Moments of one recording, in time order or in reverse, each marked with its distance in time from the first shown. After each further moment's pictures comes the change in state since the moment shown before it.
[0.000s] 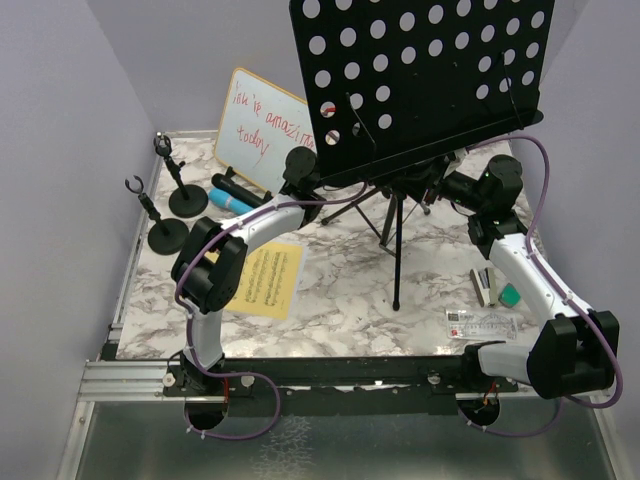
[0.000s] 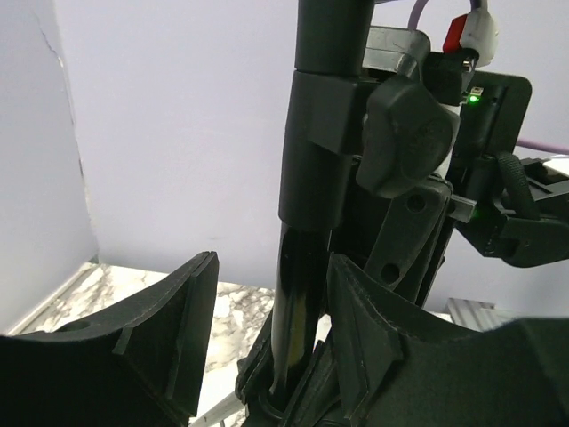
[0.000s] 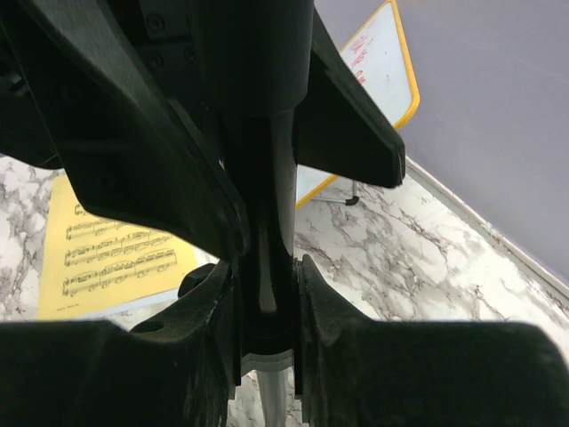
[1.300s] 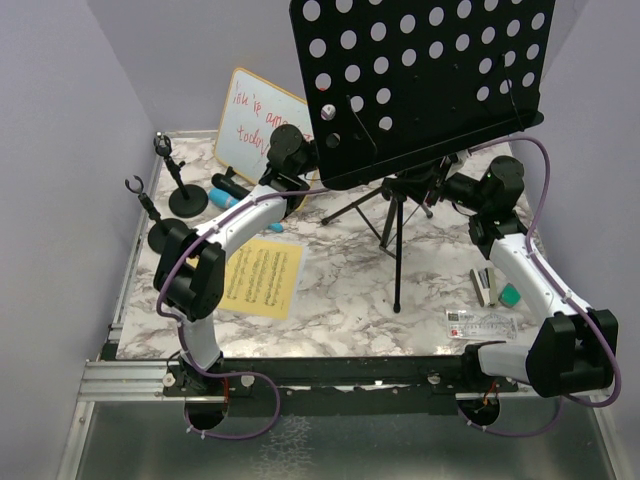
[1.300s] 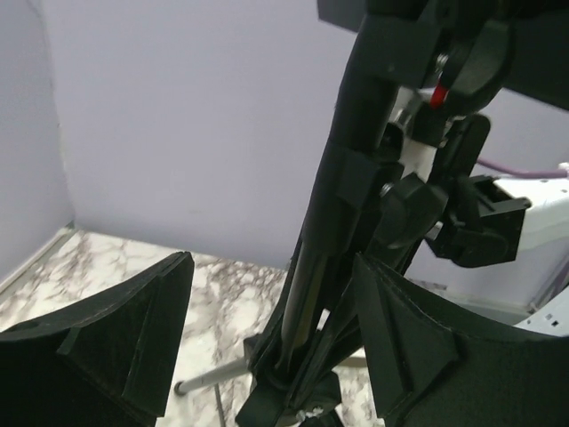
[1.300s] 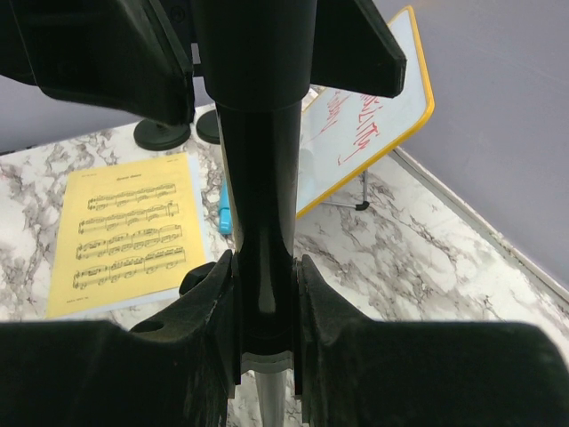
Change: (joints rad) left arm 0.074 -0.083 0.063 -0.235 0.108 -0.068; right arm -0.017 0.006 -0.012 0.037 -0.061 0.010
